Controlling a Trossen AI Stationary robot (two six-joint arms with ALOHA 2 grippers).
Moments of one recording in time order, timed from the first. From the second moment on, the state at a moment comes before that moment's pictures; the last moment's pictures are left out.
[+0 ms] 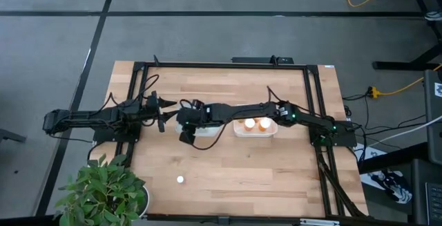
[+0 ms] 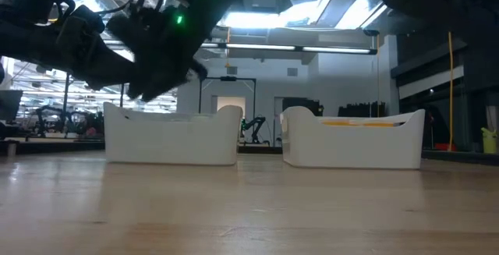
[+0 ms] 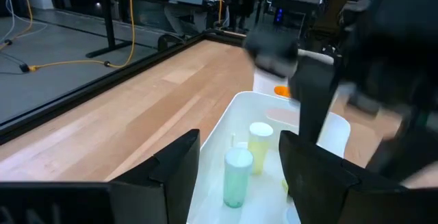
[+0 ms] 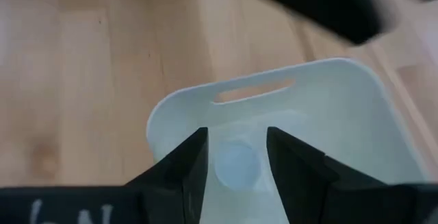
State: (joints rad) left arm 0.14 0.21 0.01 0.04 -0.22 -0.17; right arm 0.04 2.52 2.36 -0.69 0.22 0.20
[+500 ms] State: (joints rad) left arm 0.14 0.21 0.01 0.04 -0.22 -0.17; right arm 0.20 2.39 2.36 -0.90 0.20 0.38
